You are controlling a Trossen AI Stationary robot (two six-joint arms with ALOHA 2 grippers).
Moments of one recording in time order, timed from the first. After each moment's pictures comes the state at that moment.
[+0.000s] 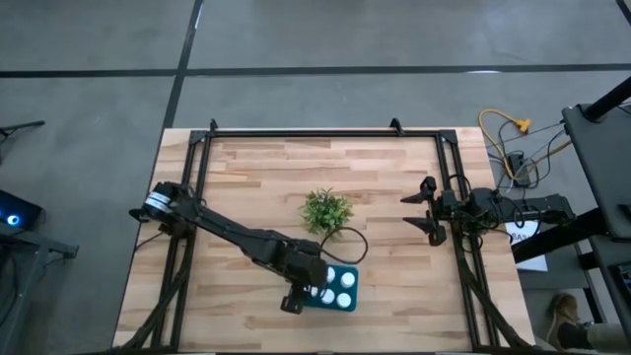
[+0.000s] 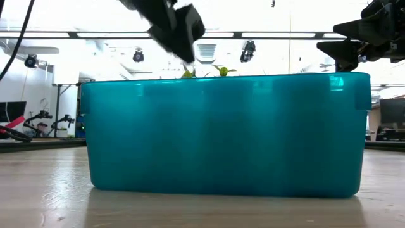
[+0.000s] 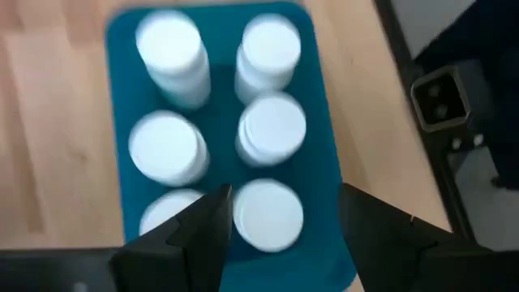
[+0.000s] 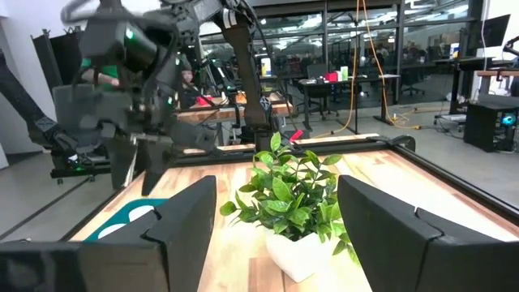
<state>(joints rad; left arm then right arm) -0.38 1.84 1.50 -0.65 0.09 -0.18 0.09 0.03 0.03 0.08 0.08 0.12</state>
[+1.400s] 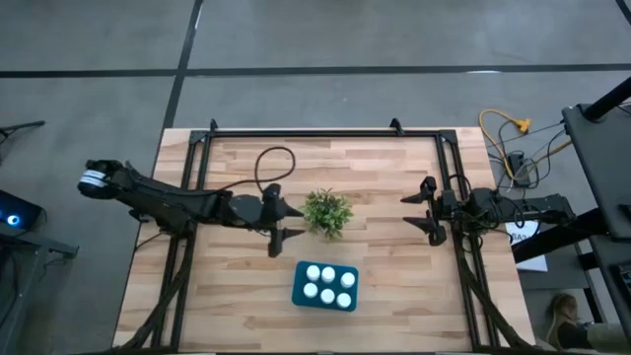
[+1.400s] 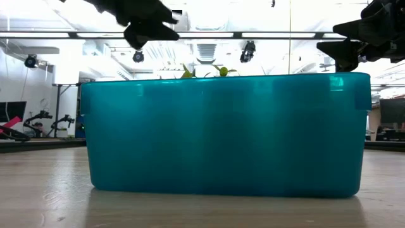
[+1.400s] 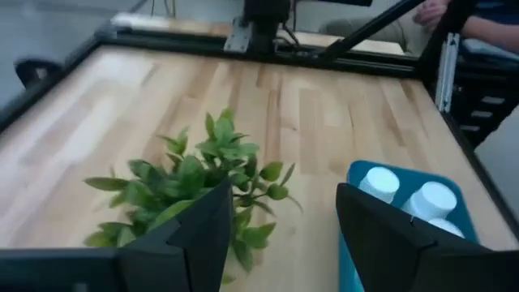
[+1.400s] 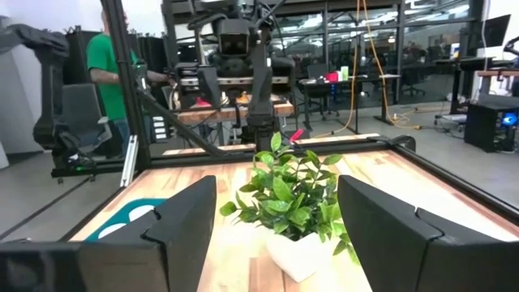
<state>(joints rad) -0.19 1.21 0.83 -0.02 -0.22 -0.22 0.09 0.03 0.03 0.08 0.08 0.12</state>
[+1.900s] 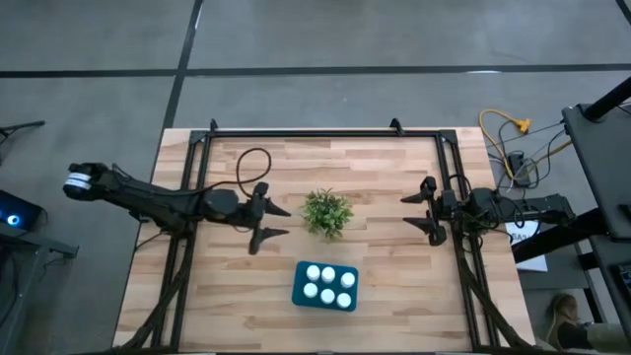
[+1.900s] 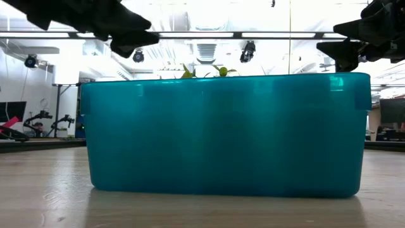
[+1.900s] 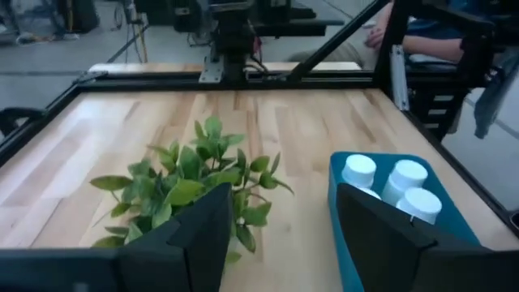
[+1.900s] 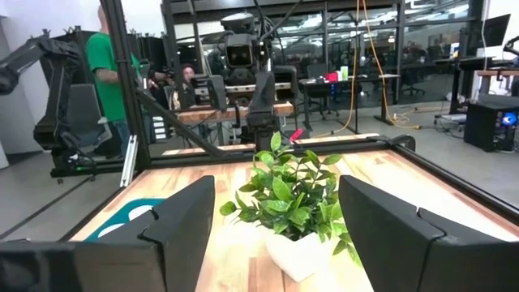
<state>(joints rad) -0.14 1.00 0.54 0.22 -0.07 -0.06 0.09 0.03 0.03 0.08 0.08 0.12</state>
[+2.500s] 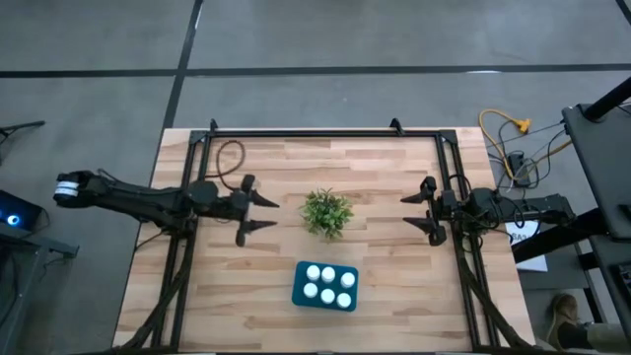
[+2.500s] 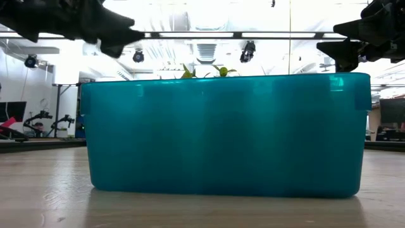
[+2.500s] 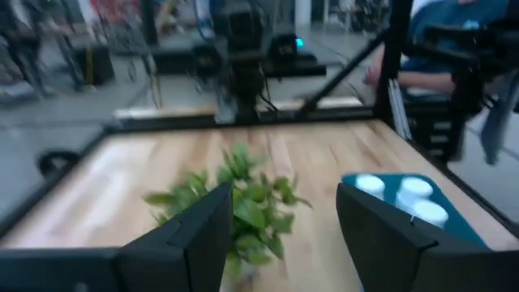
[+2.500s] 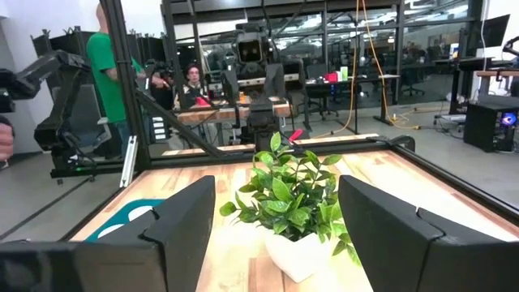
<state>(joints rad) -0.05 0.79 0.38 0.31 0.01 0.02 0.09 0.03 0.03 0.08 0.08 0.12</state>
